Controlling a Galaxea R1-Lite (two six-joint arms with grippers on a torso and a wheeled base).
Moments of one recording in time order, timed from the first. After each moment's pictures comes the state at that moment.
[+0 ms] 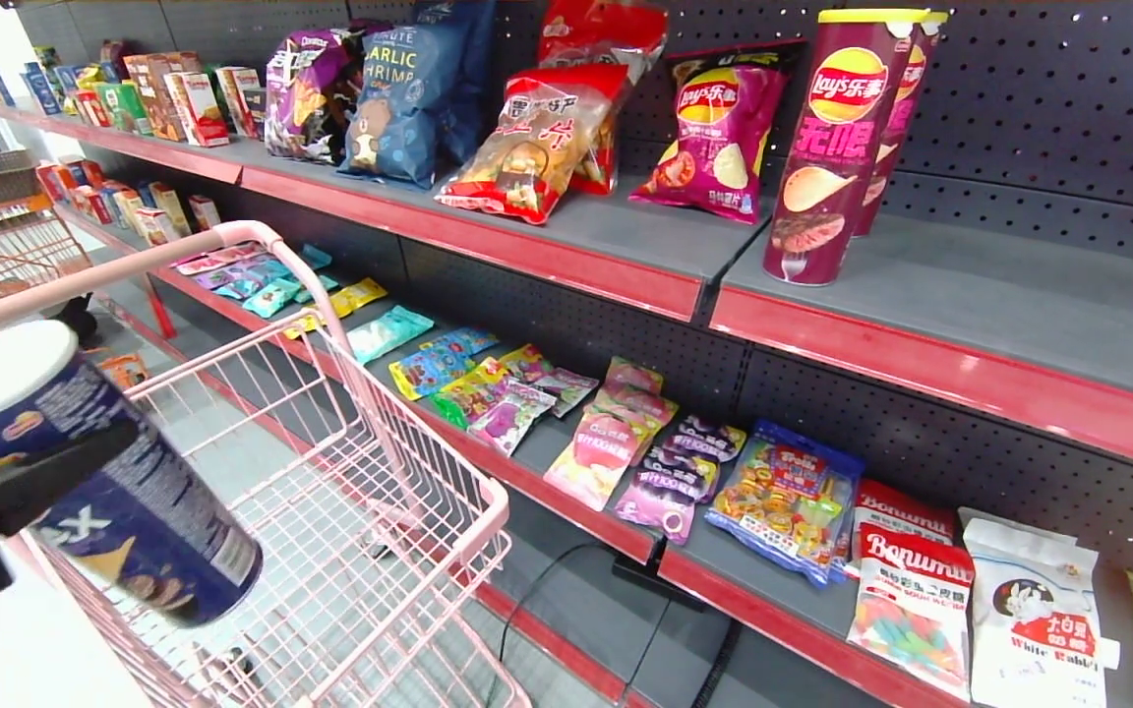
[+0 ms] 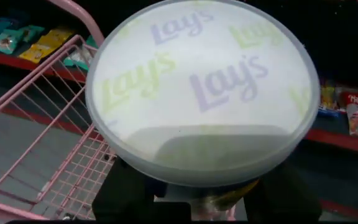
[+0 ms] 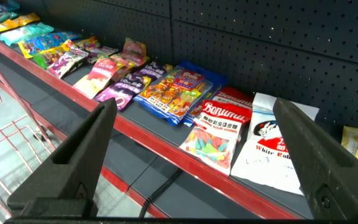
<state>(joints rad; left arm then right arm) 0.06 0.92 -0.50 -0.25 -0.37 0.05 0.00 0.00 0.00 0.00 0.00 0.00</state>
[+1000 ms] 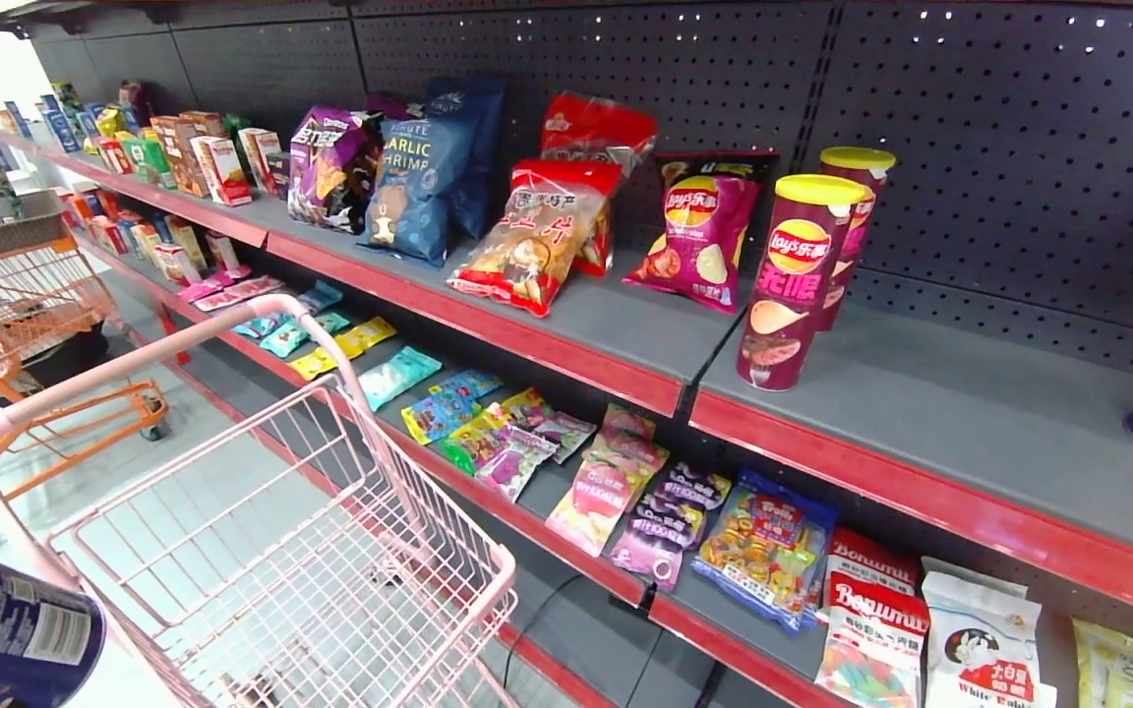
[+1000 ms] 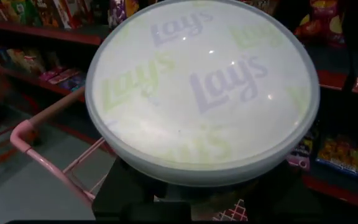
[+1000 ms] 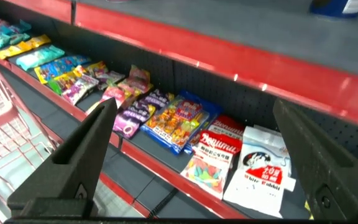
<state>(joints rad) 0.08 0.47 -0.54 0.03 -0.16 0.07 0.00 0.00 0.00 0.00 0.00 0.00</state>
